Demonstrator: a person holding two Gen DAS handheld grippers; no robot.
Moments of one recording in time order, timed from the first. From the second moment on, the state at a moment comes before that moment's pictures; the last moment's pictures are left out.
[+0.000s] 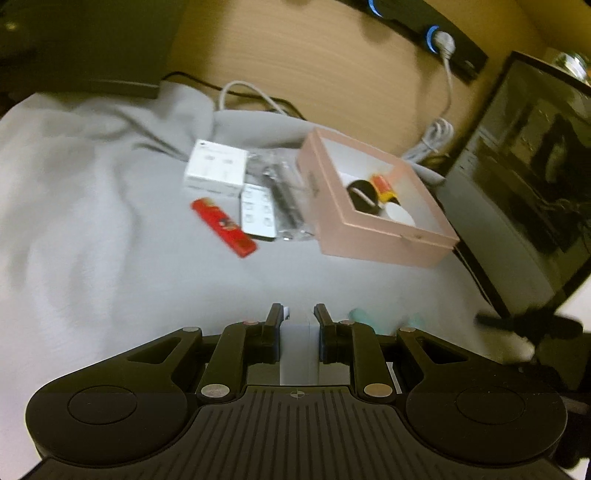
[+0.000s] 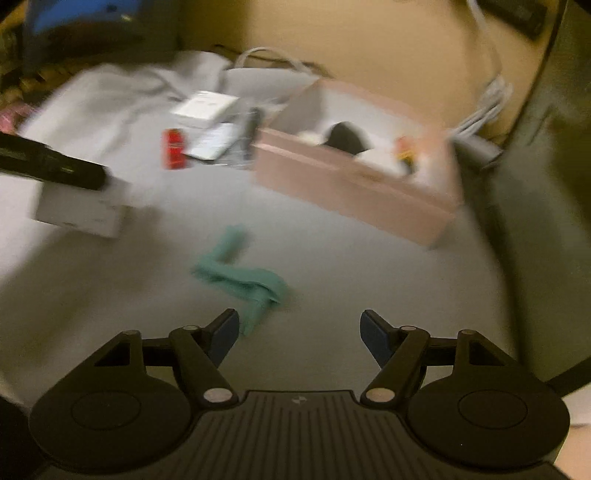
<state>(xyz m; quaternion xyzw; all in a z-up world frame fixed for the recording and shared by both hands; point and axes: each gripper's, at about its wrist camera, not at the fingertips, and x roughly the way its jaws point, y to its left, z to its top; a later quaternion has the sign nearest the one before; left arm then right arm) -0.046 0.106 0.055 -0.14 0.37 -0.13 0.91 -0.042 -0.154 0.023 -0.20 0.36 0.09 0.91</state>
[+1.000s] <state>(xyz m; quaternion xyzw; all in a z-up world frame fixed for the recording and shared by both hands) -0.015 0.041 0.126 -0.08 0.30 -0.19 0.93 -0.044 -0.194 0.090 -0.08 0.32 0.20 0.92</state>
